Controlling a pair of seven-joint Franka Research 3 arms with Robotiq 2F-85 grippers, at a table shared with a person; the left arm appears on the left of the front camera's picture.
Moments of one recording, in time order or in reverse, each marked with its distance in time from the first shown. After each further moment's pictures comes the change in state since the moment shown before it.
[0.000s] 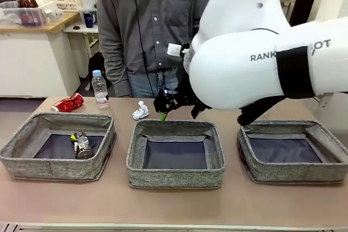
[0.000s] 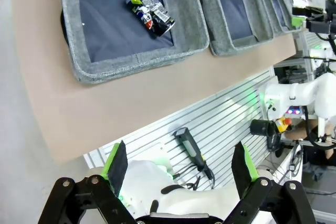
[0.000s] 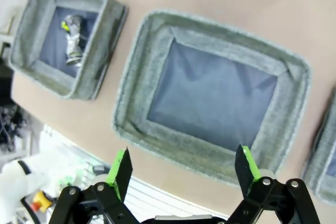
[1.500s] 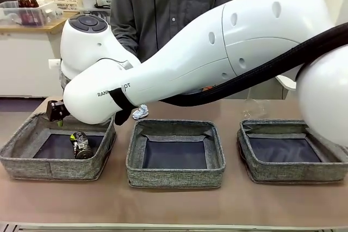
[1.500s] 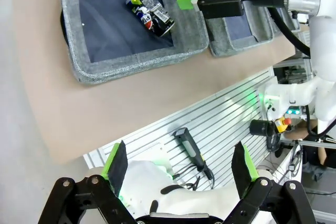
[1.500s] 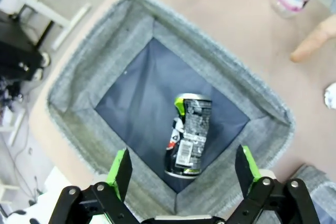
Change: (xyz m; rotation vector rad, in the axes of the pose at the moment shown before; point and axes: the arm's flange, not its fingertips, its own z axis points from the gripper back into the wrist) left arm 0.000 0.000 0.000 -0.002 -0.002 0.000; right arm 0.115 0.225 -0.171 0.090 -0.052 0.331
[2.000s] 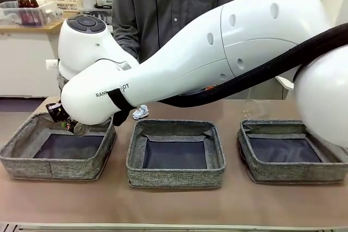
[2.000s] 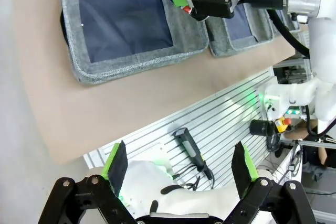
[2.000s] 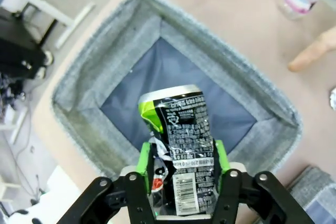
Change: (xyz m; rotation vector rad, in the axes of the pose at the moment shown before) left arm 0.000 0.000 0.000 0.000 0.000 0.000; right arm 0.000 0.006 -0.004 0.013 0.004 0.005
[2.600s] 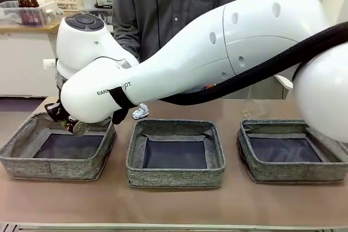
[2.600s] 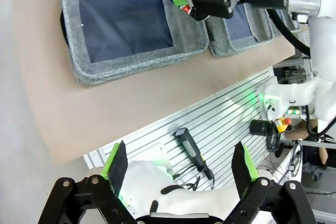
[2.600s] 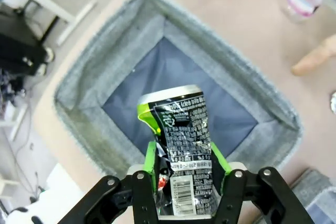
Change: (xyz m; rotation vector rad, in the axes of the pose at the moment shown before) left arm 0.000 0.000 0.000 0.000 0.000 0.000; right arm 0.003 -0.001 0.002 0.008 -0.003 0.013
